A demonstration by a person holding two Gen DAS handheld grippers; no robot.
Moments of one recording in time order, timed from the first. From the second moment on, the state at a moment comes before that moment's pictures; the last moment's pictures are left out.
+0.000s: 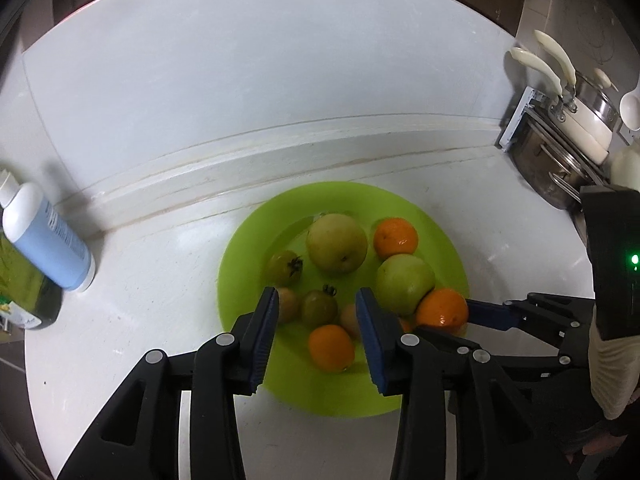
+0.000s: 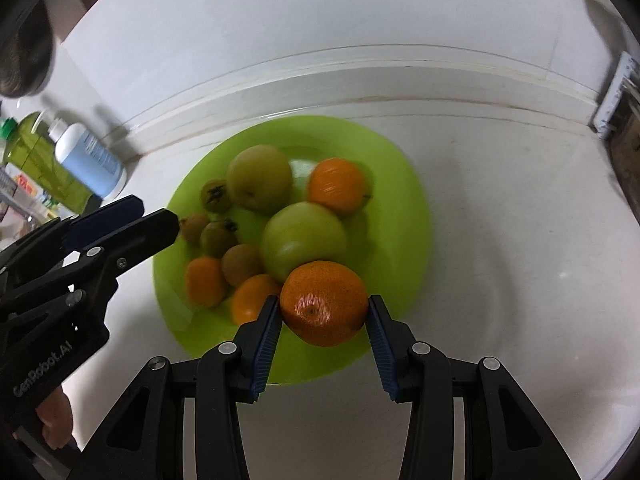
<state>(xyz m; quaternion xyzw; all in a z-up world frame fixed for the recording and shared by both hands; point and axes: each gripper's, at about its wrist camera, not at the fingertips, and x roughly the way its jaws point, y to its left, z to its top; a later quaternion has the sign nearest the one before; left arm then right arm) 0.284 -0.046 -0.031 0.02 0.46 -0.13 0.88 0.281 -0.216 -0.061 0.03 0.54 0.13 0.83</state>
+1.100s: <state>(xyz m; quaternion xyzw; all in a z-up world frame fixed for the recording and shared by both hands) 0.190 -0.035 0.017 0.03 0.41 -0.10 0.91 0.202 -0.224 0.008 0.02 0.45 0.10 0.89</state>
